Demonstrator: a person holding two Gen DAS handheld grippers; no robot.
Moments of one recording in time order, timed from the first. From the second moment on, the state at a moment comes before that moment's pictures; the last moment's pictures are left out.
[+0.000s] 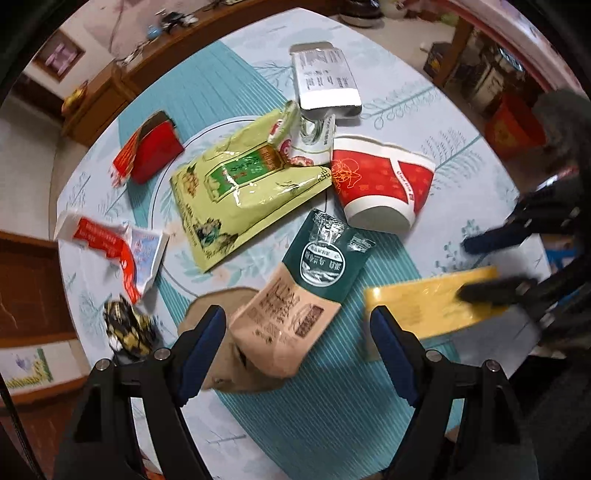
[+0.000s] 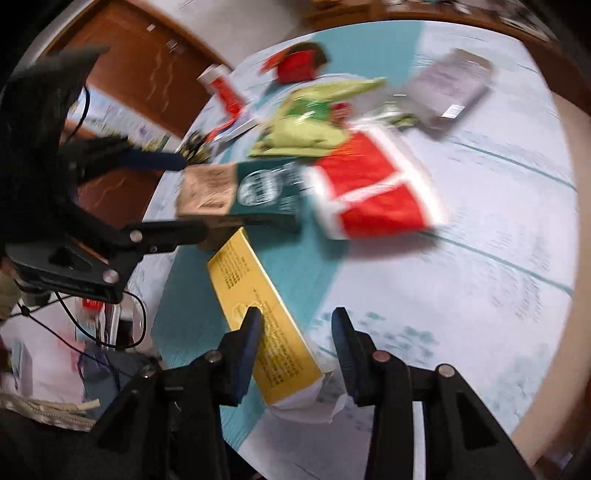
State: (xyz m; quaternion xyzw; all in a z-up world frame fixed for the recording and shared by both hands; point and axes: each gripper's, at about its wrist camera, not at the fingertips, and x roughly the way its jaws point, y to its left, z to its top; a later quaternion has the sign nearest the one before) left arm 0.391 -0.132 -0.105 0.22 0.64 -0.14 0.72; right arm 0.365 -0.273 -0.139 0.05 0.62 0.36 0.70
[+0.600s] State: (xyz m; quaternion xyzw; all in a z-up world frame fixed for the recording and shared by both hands) left arm 0.410 -0.151 -0.146 0.24 0.70 -0.15 0.66; right arm 0.352 -0.267 -0.122 0.05 0.62 0.38 0.68
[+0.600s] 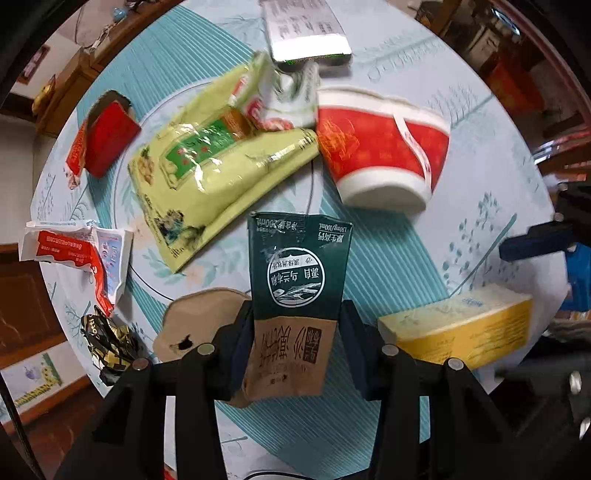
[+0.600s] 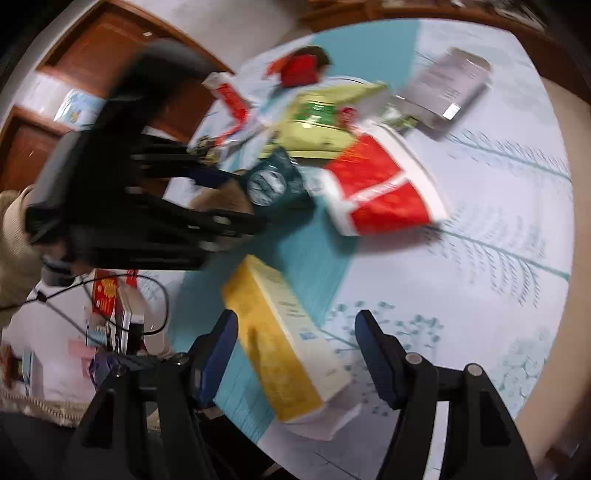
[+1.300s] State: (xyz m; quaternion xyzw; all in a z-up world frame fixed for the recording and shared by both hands) left arm 0.329 -0.106 -0.045 0.10 0.63 -0.11 0.76; right arm 0.313 -0.241 -0.121 -0.03 0.60 0.30 0.74
